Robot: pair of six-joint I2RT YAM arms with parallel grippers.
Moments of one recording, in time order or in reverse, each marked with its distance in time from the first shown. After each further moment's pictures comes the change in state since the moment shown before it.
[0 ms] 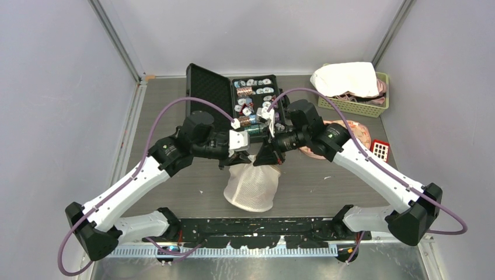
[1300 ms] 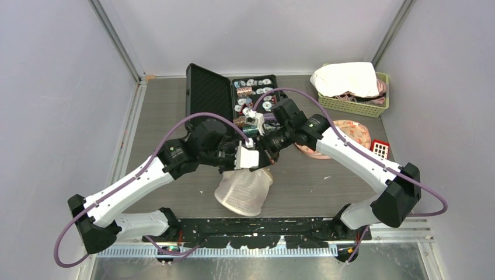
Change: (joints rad) left arm -0.137 0.047 0.055 -0.175 -0.257 0.226; right arm 0.005 0.185 0.086 -0.153 -0.018 0.091
